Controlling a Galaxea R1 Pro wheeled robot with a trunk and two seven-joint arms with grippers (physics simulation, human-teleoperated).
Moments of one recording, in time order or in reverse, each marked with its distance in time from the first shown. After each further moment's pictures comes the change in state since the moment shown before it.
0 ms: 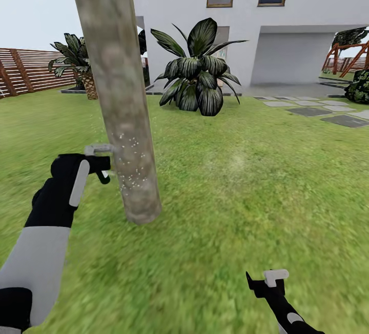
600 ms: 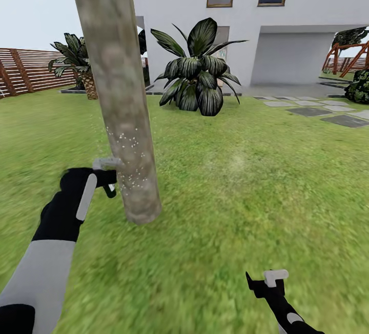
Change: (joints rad) left arm 0.087 -0.038 0.004 0.006 0.002 -0.011 -0.001; right arm 0.000 0.000 0.001 0.001 0.000 0.000 0.000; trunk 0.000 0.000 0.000
